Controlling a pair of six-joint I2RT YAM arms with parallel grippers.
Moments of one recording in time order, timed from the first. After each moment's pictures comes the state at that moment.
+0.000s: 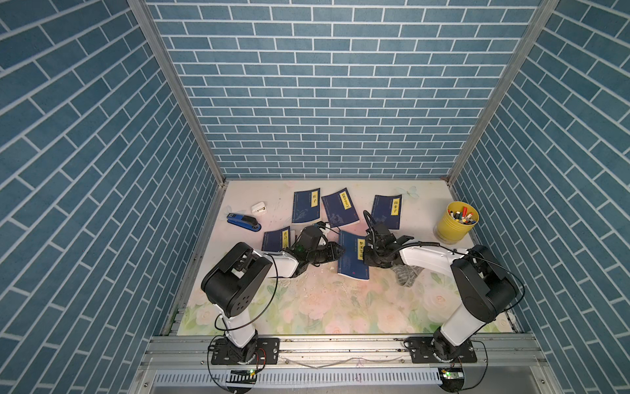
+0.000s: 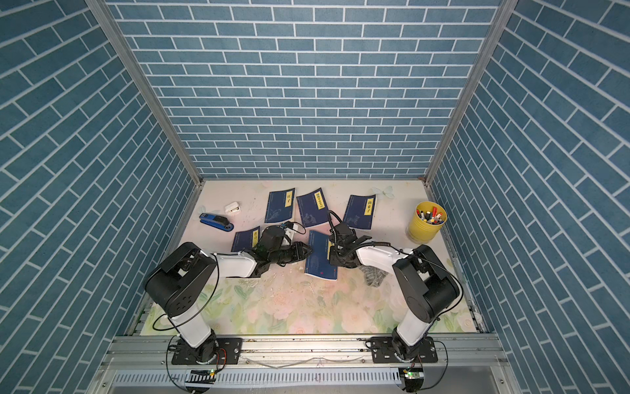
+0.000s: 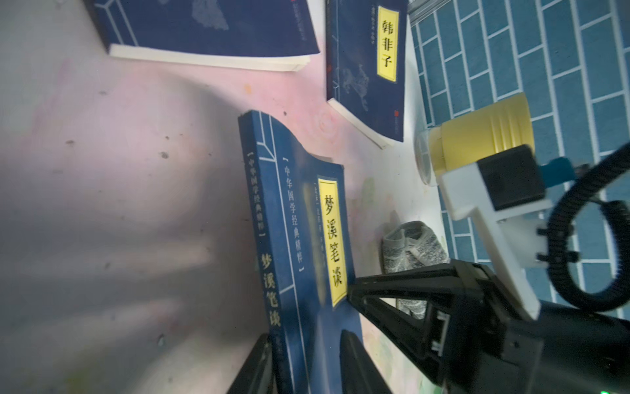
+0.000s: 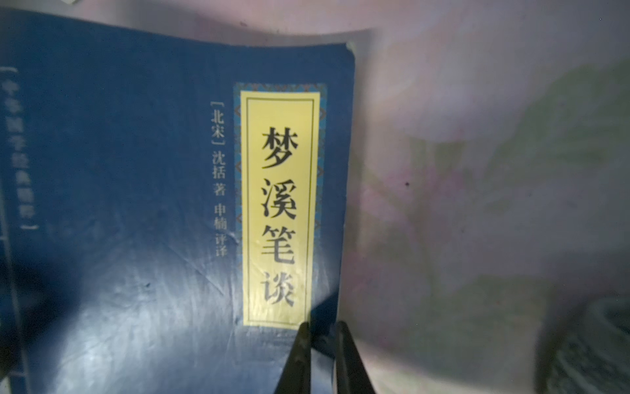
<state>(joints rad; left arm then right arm) -0.63 1.75 0.73 0.43 0.40 -0.83 0.66 1.67 0.90 -0.36 -0.05 0.64</state>
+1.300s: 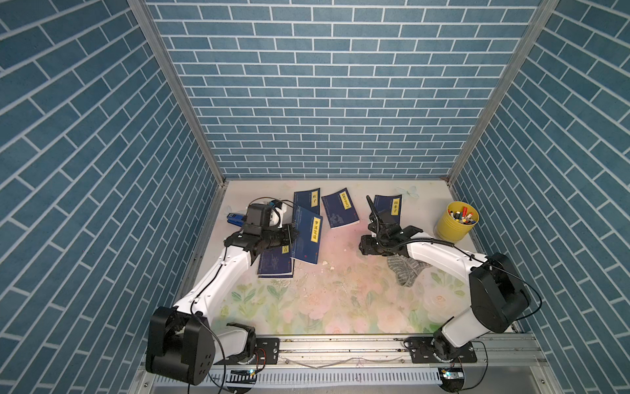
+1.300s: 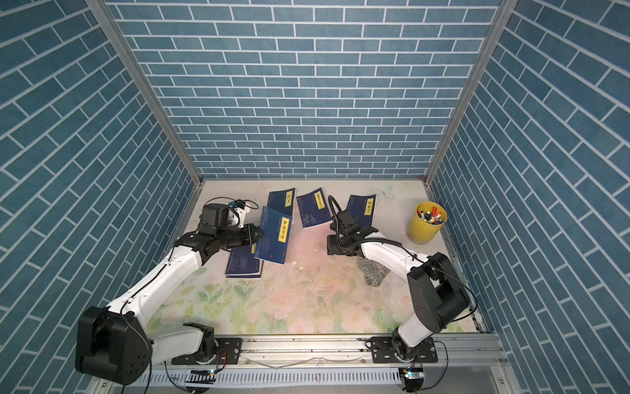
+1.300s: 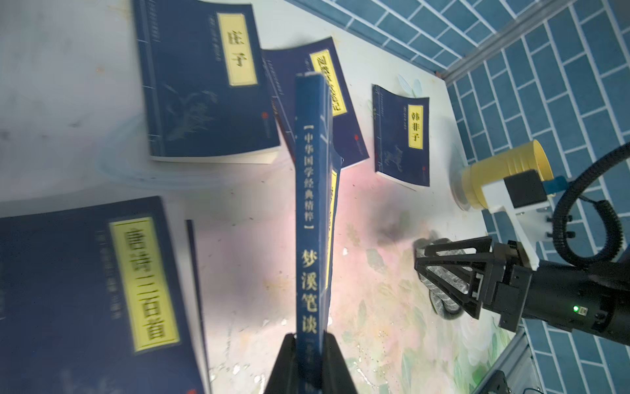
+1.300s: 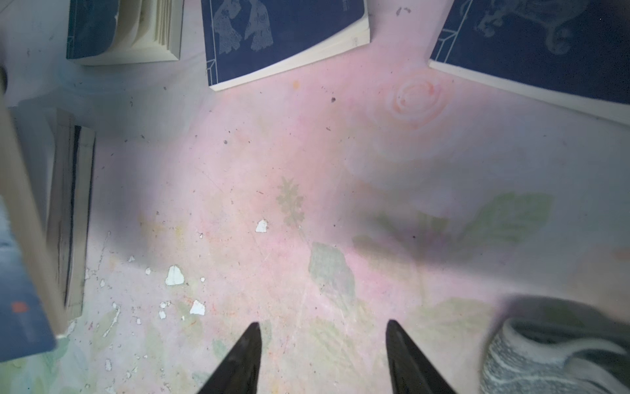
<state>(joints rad) -0.19 1.23 0.93 -0.48 0.44 -0.36 0.64 1.58 1.02 -0.48 -0.06 0.48</state>
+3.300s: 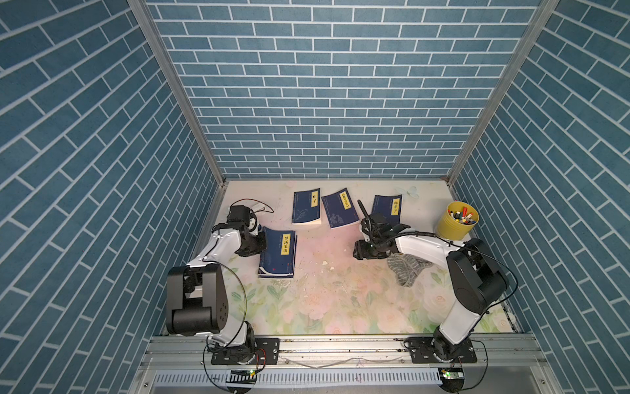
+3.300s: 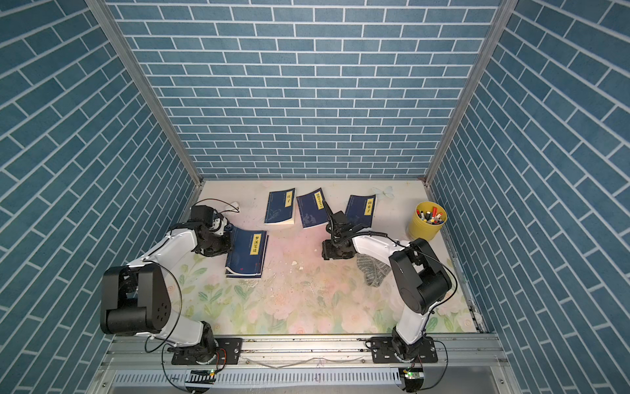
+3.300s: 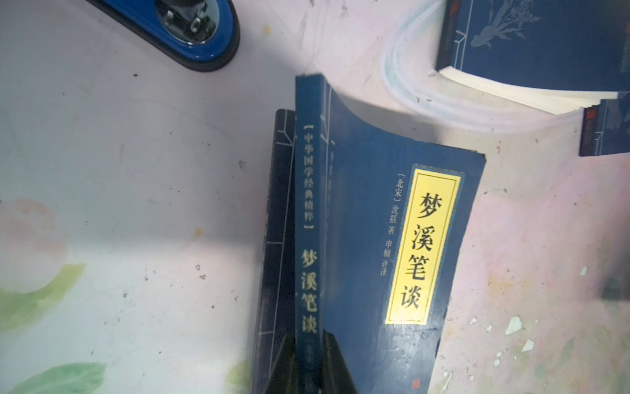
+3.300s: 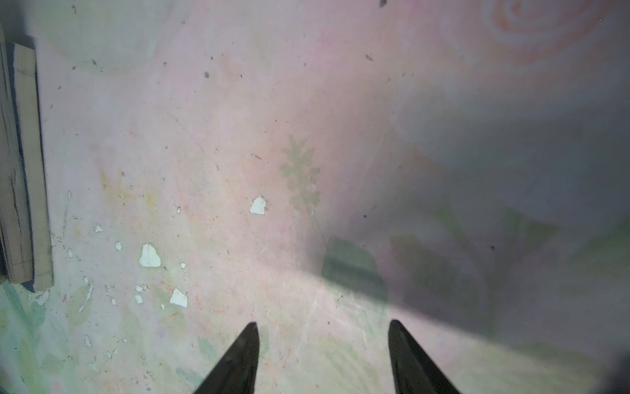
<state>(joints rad) 0.07 1.52 0.97 -0.67 0.24 -0.16 0.63 1.74 1.07 -0.50 -0.18 0.42</state>
